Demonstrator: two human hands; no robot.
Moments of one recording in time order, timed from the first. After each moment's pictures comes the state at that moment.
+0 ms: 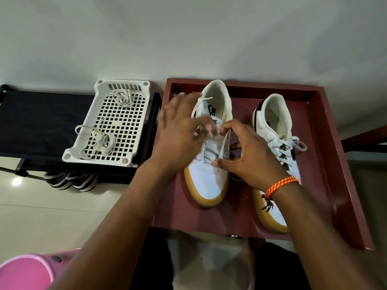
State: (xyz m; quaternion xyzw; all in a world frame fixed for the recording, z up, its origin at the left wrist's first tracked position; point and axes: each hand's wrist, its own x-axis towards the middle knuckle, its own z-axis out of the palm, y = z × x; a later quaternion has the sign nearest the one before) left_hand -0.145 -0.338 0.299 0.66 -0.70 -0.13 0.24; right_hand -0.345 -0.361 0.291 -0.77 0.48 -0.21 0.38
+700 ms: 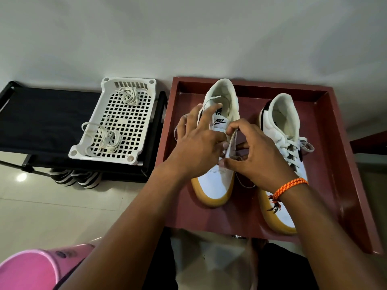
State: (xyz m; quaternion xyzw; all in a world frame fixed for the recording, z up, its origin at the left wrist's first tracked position) left_hand -0.159 -0.333 0.291 0.64 -0.73 -0.18 0.15; right_hand -0.344 -0.361 0.293 -0.76 0.47 -0.21 0.39
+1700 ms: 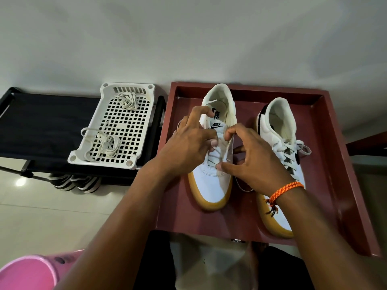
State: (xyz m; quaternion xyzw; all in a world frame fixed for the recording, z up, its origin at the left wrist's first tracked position) left_hand -0.137 -0.340 0.295 0.58 -0.76 -0.19 0.23; right_hand -0.345 -0.359 0.295 -0.77 0.48 -0.21 0.37
